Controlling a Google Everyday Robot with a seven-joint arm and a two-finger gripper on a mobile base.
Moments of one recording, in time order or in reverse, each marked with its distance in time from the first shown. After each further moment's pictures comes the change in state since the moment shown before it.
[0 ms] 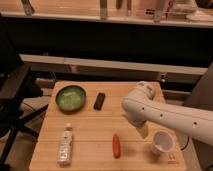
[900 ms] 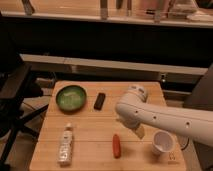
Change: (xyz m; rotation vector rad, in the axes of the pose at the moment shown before) arm -0.024 -0.009 0.004 0.003 -0.011 -0.188
